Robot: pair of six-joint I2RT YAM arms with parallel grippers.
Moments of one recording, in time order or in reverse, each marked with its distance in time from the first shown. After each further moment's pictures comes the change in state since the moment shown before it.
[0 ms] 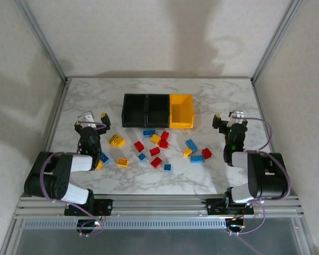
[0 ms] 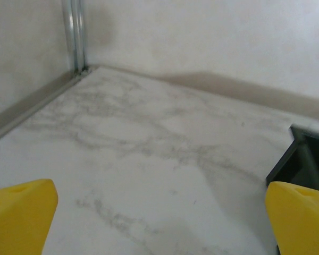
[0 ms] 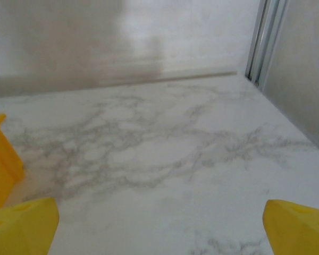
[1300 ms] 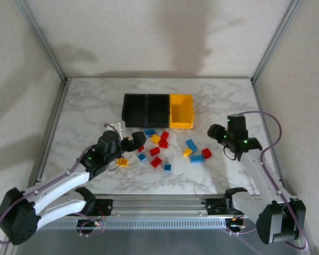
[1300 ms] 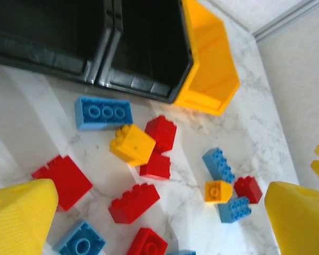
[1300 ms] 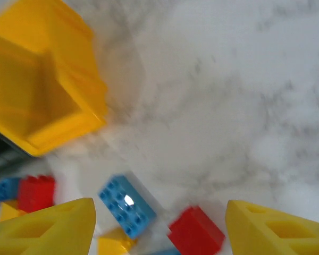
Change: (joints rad) left arm -0.563 -0.447 0.193 -1.000 0.287 -0.646; right arm 0.146 -0.390 0.380 -1.495 -0.164 0.542
